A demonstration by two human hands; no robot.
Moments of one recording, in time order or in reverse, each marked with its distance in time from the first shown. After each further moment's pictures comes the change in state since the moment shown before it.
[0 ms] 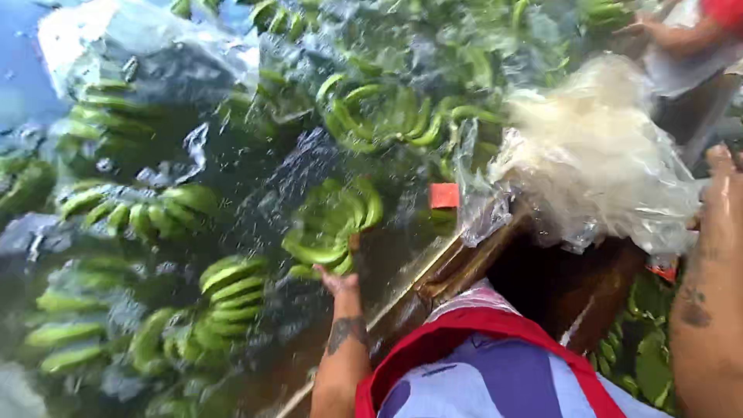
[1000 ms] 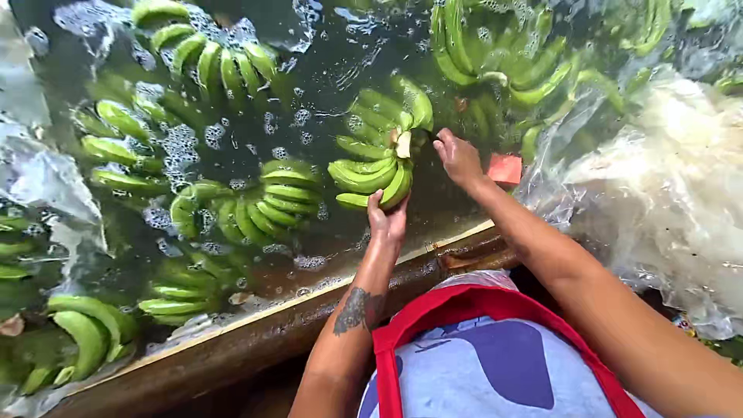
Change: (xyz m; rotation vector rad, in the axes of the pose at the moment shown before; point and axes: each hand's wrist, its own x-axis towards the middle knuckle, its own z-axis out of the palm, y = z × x) left_hand -0.066 0.023 0.069 -0.169 0.088 -0.130; right_hand -0.350 -0.203 0.339 -0.109 -1.259 -0.942
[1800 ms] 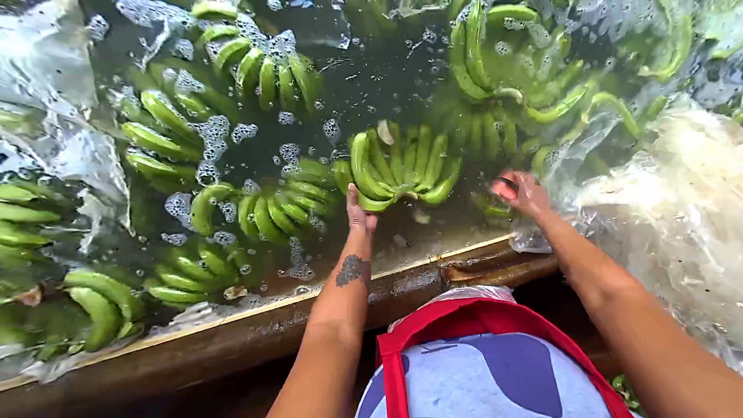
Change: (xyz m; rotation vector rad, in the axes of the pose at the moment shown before) left_hand 0.093 0.043 -0.061 0.353 -0.053 0.219; right_hand -0.049 0.239 0.000 -0.331 -0.090 0.243
